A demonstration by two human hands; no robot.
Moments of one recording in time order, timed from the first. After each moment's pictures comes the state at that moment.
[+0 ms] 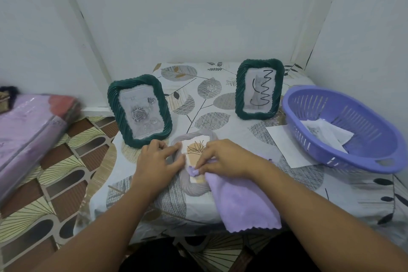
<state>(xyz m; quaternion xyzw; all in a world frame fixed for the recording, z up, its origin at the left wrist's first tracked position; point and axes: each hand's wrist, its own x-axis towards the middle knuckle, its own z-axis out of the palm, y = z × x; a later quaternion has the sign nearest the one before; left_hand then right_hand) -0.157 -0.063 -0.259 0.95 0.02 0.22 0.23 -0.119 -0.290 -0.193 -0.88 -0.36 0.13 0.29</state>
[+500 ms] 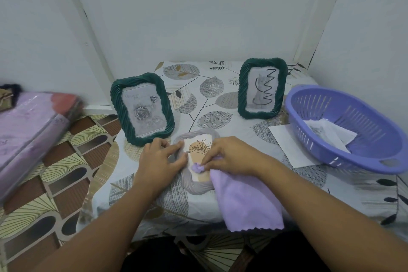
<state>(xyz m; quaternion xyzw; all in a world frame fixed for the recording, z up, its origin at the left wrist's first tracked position) -0.159 -0.066 -0.254 0.95 0.03 0.21 0.24 -0.114 -0.297 -0.192 -0.88 -0.35 0.12 0.29</state>
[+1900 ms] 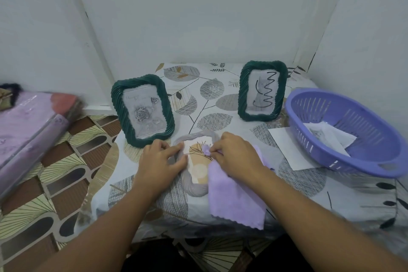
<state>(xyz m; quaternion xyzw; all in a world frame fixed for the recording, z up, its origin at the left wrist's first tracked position) -0.163 -0.067 -0.246 0.95 0.05 0.16 0.25 -0.117 -0.292 -0.210 -0.95 -0.22 -0.03 0.20</state>
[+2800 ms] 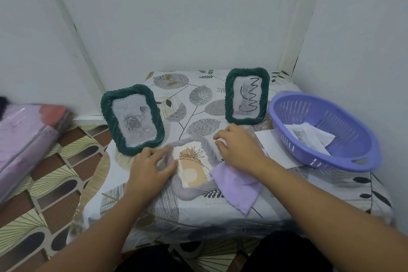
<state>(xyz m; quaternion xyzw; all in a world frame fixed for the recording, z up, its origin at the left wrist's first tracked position) -0.170 -0.071 -0.235 0.94 0.05 0.15 0.29 -0.107 -0.328 -0.182 -0.96 -0.20 -0.04 0.20</state>
